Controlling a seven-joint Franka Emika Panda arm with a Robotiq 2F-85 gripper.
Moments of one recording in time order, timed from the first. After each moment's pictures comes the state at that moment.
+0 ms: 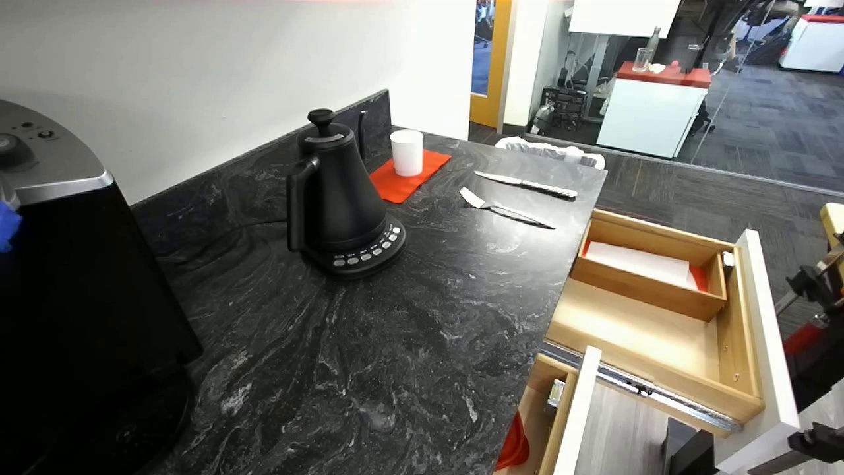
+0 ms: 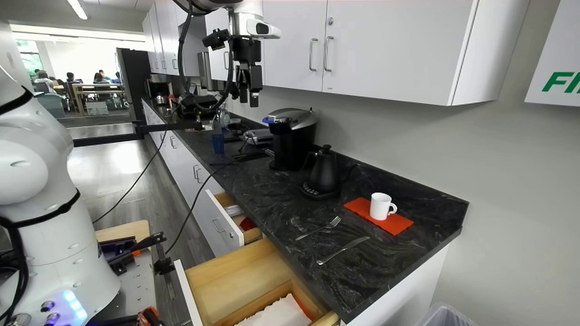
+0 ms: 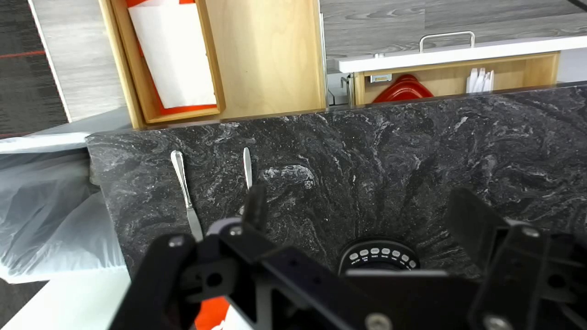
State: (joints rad) arm 0.03 -0.36 0.13 -2.14 0.05 1.81 0.21
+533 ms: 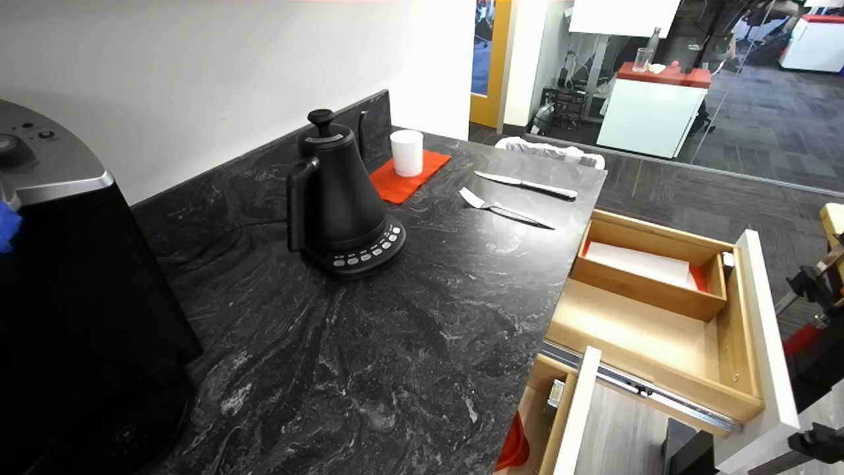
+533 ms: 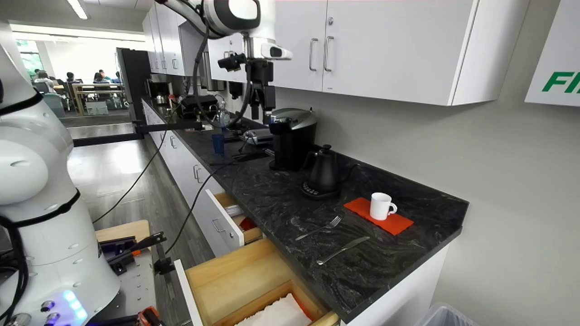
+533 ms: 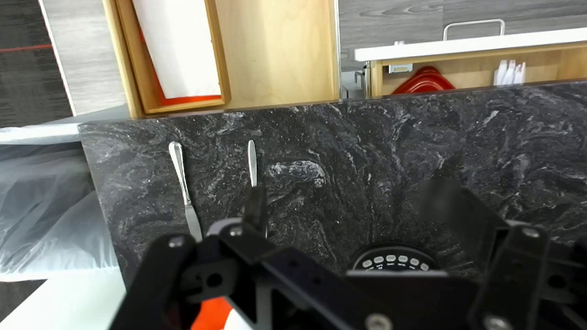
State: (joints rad) arm 0.03 -0.22 0.13 -2.14 0.01 1.92 0.21
